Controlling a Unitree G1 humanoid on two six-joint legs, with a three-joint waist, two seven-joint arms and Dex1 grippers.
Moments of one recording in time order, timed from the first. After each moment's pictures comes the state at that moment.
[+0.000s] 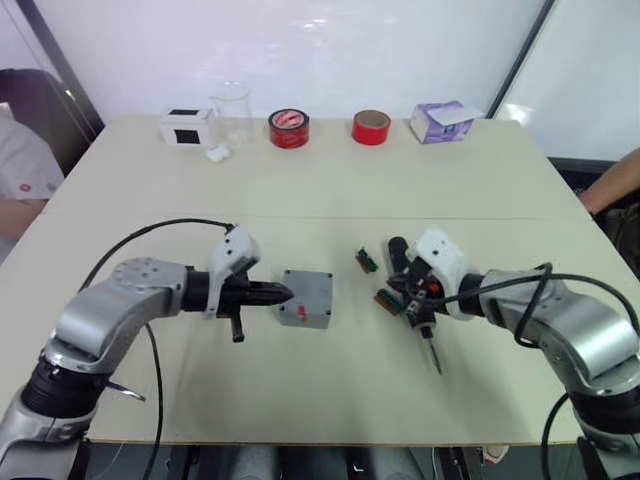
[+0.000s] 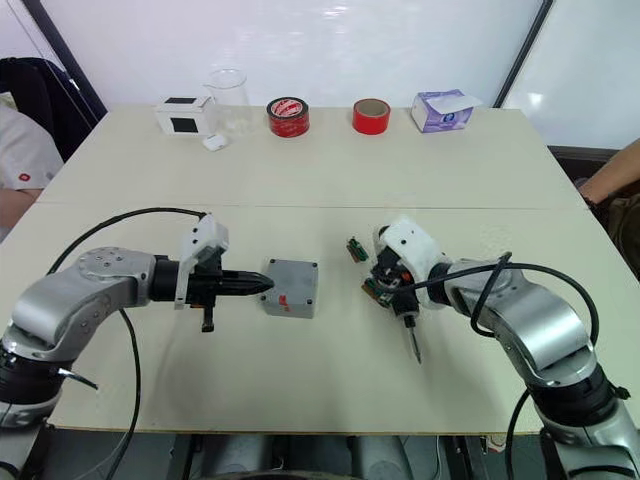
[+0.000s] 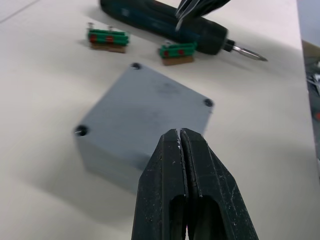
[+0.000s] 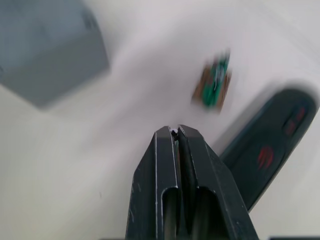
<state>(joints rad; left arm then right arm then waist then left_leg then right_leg) -0.41 0.80 -0.04 -0.35 -0.63 0.89 -0.98 -0.47 -0.68 0.05 -0.64 0.50 1.22 0.55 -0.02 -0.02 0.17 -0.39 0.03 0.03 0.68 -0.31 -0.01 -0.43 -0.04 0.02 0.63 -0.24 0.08</state>
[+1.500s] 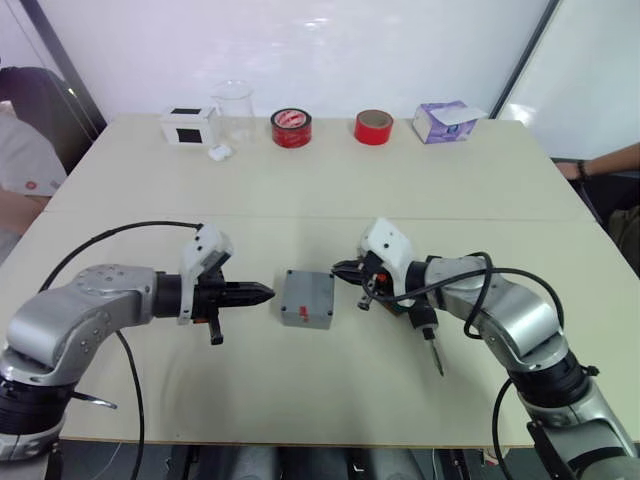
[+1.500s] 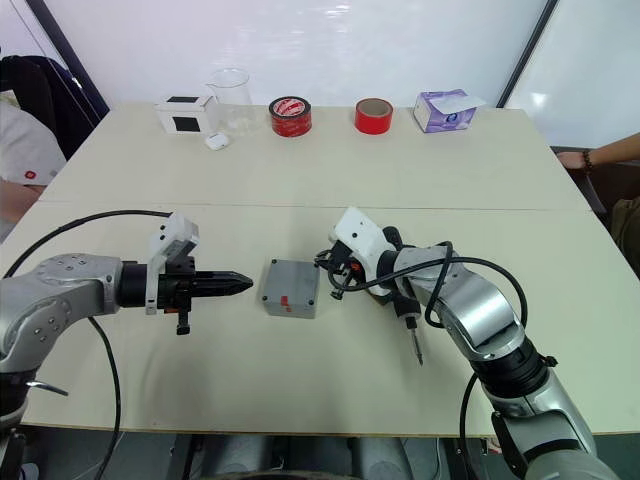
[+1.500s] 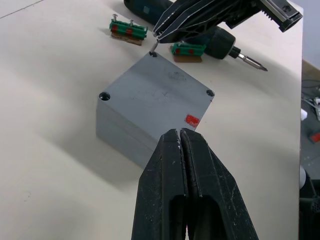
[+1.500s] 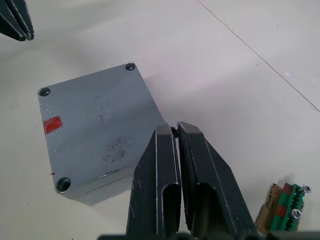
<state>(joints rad) -0.32 0.87 0.06 -0.44 -0.77 0.97 -0.91 -0.52 -0.57 0.27 -0.44 0.37 0.93 0.62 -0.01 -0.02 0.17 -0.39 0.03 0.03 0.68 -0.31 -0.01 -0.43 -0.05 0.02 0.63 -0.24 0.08</state>
